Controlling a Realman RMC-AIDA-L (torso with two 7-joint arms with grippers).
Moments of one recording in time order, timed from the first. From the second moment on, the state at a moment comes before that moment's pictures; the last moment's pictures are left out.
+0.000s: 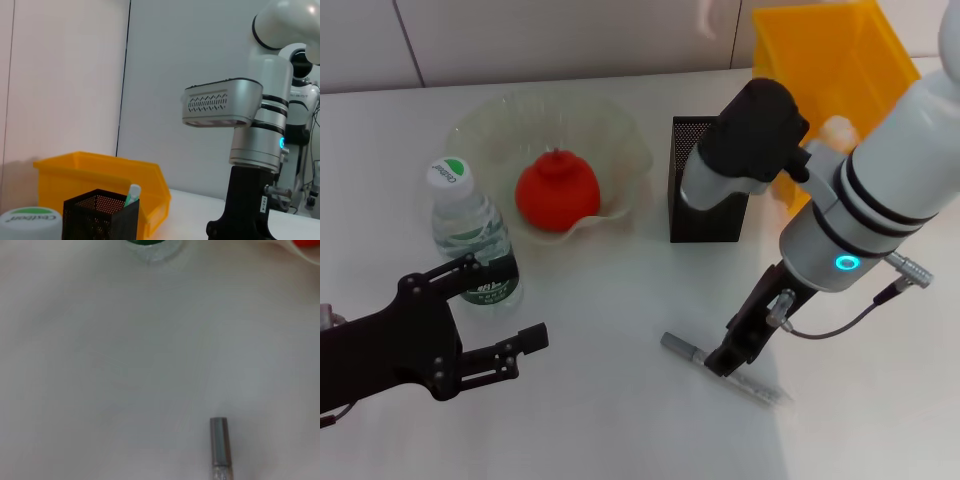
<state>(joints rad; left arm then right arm) -0.29 -2.03 1.06 0.57 1.50 1.68 -1.02 0.62 2.09 -1.66 -1.36 -2.51 -1.58 2.74</state>
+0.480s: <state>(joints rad) -0.29 -2.02 1.06 0.55 1.50 1.67 -1.01 0.68 2.09 -1.73 -1.30 -2.51 -1.57 2.75</state>
